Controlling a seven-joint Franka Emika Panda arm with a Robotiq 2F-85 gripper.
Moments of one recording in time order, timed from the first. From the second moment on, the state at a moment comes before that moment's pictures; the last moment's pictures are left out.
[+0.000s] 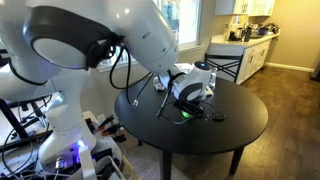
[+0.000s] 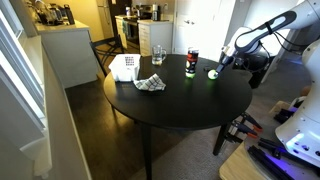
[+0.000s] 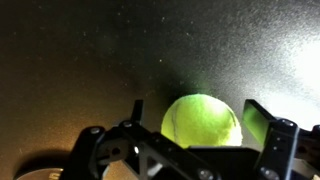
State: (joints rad) arm 1.63 -0.85 -2.17 -2.17 -0.68 2.58 -0.39
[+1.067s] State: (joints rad) arm 1.51 -0.91 -2.07 -2.24 -0.82 2.69 -0.40
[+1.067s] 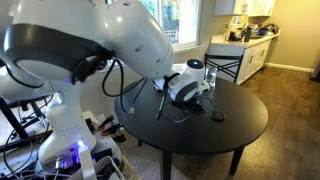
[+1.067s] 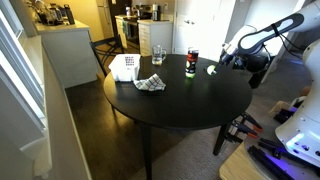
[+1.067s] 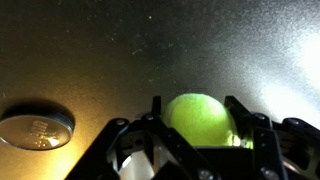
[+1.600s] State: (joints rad) arm 1.32 -0.91 -1.85 -2.36 -0.84 2.71 -0.41
